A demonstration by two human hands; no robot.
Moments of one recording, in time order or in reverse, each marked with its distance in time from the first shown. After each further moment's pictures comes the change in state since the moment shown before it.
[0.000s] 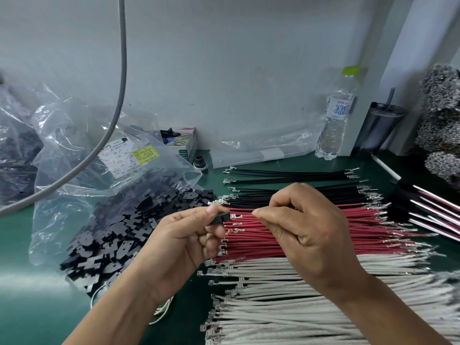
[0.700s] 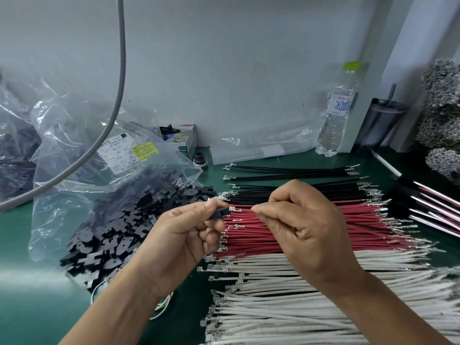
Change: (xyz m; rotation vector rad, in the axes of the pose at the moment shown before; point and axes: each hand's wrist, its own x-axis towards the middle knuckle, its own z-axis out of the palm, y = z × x) left_hand 0.001 -0.001 -0.003 -0.023 -0.011 0.007; right_hand -0.001 -0.004 0.003 0.066 0.006 0.070
